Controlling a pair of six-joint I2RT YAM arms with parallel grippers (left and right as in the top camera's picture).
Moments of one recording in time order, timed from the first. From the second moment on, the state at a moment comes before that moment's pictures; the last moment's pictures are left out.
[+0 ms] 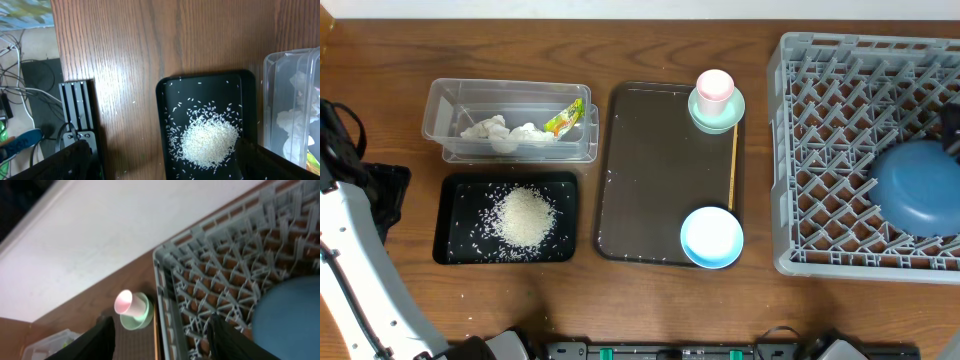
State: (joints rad) left arm 0.55 1.43 1.64 -1.60 -0.24 -0.91; right arm -0.69 1.21 1.39 -0.84 -0.73 0.22
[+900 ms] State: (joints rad) left arm 0.55 1.43 1.64 -1.60 -0.24 -0.91; right arm 0.49 1.35 1.39 -0.93 -0.28 0.19
